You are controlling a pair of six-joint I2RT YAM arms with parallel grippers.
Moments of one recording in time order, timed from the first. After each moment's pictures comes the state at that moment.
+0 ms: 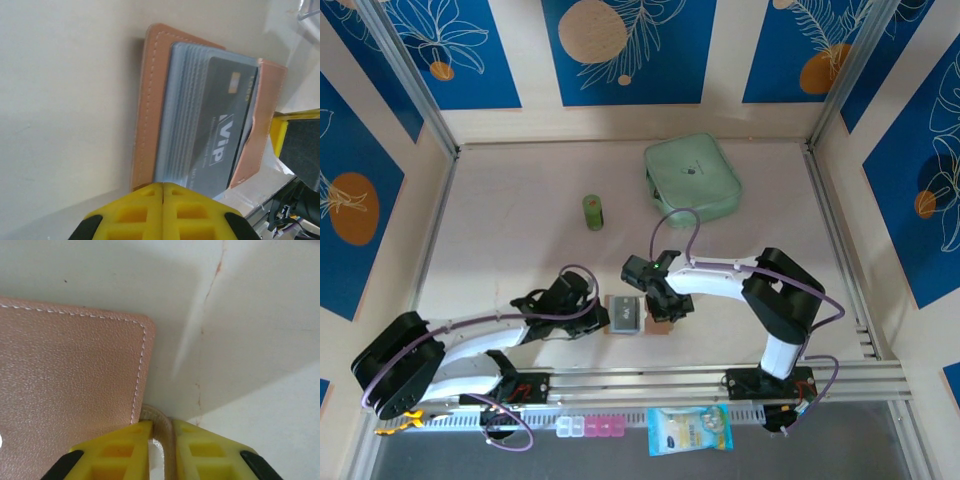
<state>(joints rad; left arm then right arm) -0.81 1.18 0.35 -0.07 0.29 -1.12 0.99 1.76 1.06 -0.95 0.12 0.82</state>
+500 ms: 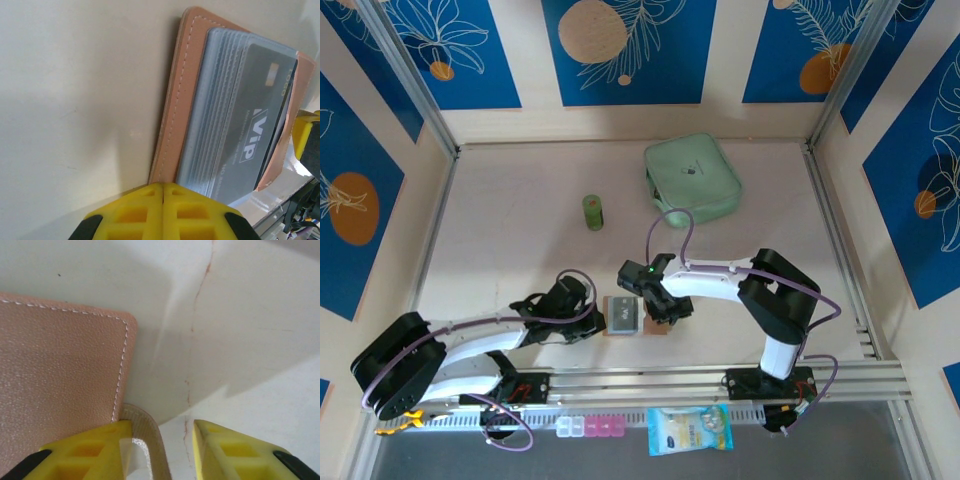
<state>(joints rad) -0.81 1.17 0.32 -0.08 0.28 -1.12 1.02 1.77 1.08 -0.99 0.19 0.82</state>
